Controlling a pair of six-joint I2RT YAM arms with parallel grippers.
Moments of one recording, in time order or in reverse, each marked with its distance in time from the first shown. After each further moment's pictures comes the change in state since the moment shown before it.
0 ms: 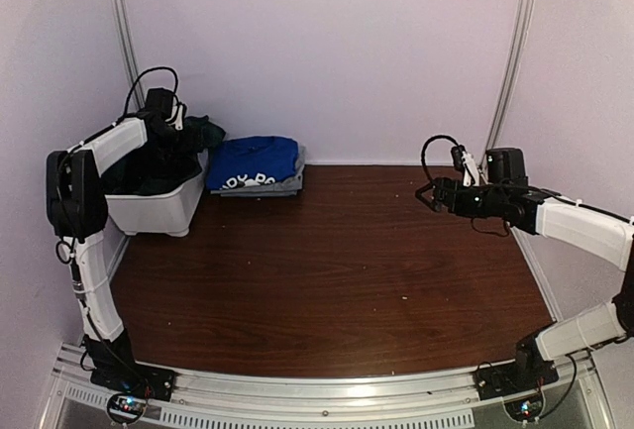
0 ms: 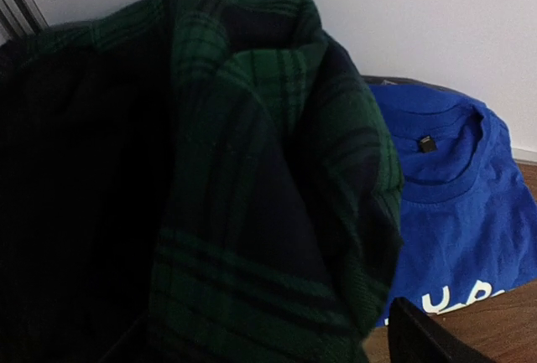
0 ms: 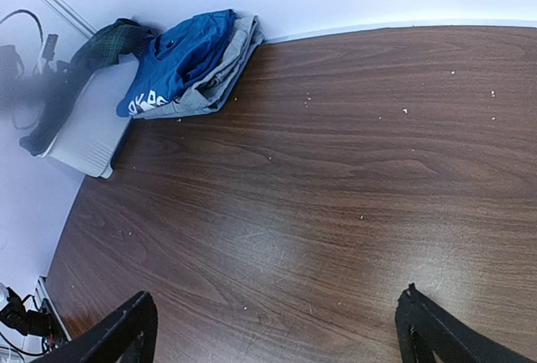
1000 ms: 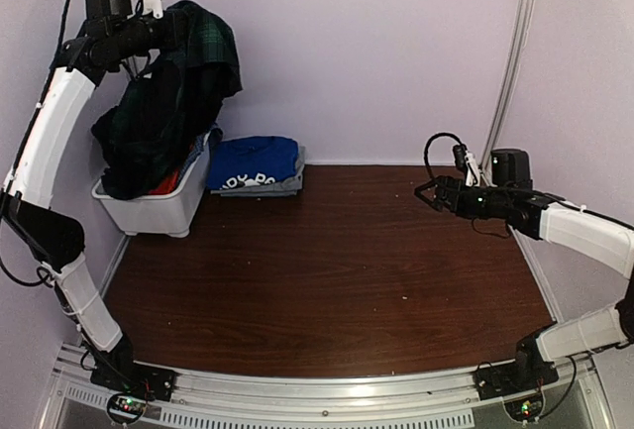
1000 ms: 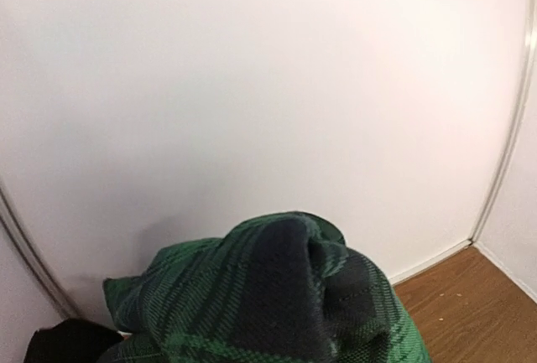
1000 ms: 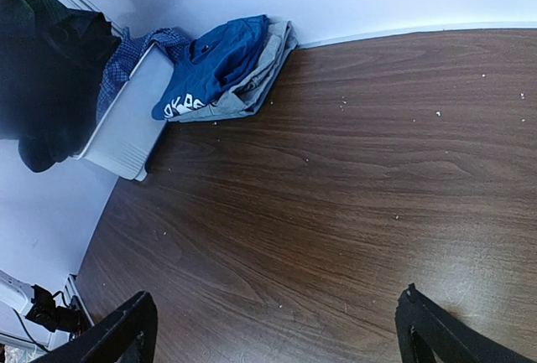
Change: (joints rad) left arm -0.185 -0.265 0.497 -0.126 0.034 0.144; right arm 0.000 -0.040 -0.035 0.050 -0.086 0.062
